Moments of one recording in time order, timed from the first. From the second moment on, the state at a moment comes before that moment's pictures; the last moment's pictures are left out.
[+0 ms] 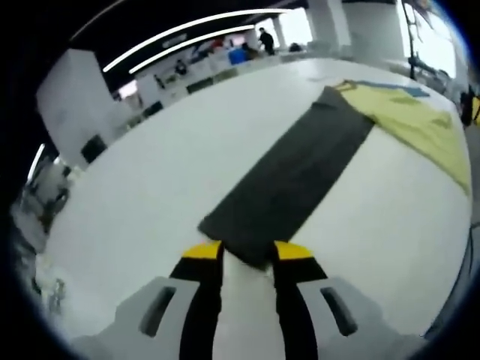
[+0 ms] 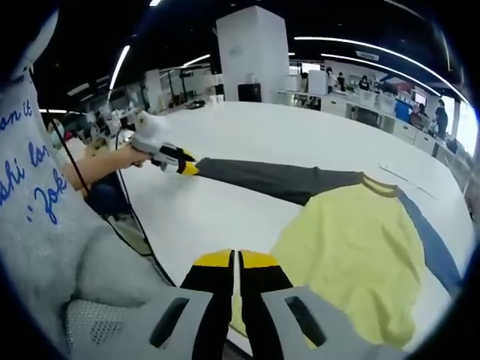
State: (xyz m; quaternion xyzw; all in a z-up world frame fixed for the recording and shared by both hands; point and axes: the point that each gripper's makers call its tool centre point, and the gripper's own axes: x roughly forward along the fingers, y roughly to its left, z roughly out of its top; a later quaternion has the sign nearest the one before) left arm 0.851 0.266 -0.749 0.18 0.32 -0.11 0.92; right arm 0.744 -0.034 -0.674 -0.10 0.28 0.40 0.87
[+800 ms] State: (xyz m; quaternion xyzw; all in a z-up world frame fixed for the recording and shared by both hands) left arm 0.836 0.177 -0.686 0.15 0.28 -0.22 0.92; right arm 0.764 -0.096 -0.650 -0.12 0.25 0.35 0.90
